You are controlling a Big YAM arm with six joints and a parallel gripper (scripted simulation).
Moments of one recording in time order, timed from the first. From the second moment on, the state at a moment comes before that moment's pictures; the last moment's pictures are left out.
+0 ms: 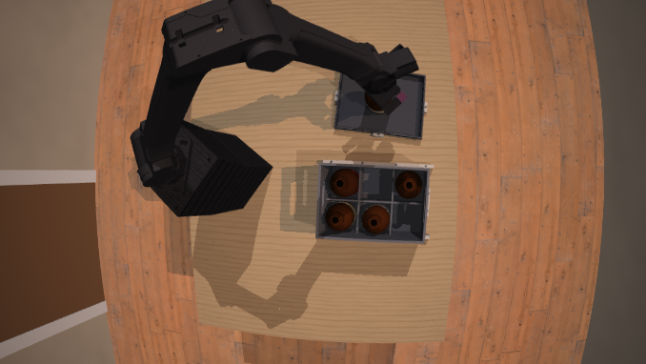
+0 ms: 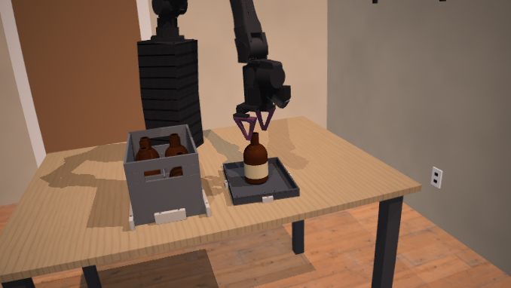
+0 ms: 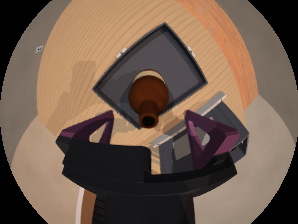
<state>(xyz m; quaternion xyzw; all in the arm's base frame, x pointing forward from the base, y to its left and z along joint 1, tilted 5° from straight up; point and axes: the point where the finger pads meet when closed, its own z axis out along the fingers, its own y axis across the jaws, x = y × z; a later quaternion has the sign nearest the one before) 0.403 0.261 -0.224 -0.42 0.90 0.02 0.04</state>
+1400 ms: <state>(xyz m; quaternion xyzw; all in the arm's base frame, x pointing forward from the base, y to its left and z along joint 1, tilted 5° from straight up) 0.399 0.258 -0.154 -0.42 0.90 0.02 0.04</state>
